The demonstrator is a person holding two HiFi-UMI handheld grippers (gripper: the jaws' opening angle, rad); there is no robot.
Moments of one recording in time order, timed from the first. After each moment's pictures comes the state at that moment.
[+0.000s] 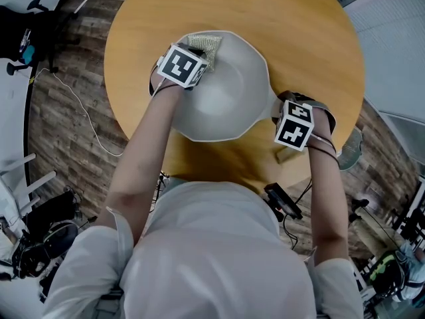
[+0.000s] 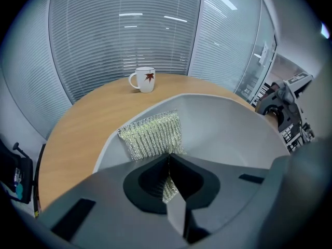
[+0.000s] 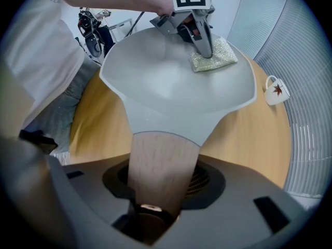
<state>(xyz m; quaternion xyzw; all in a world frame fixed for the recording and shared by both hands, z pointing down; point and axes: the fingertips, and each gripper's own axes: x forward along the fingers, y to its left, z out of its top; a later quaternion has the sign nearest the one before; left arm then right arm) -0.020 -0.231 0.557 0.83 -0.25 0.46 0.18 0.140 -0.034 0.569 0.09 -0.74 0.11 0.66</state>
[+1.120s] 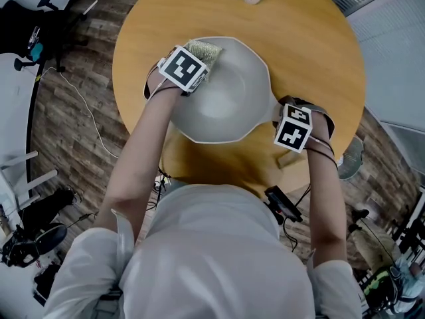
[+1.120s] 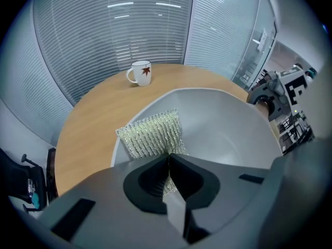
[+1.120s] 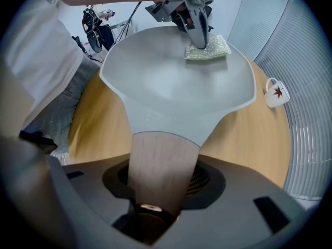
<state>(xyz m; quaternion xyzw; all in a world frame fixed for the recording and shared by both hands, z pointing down) -0.043 -0.217 0.539 0.80 -0.23 0.53 0.17 0.136 -0.037 0.568 0.09 -0.74 0.10 0.65</state>
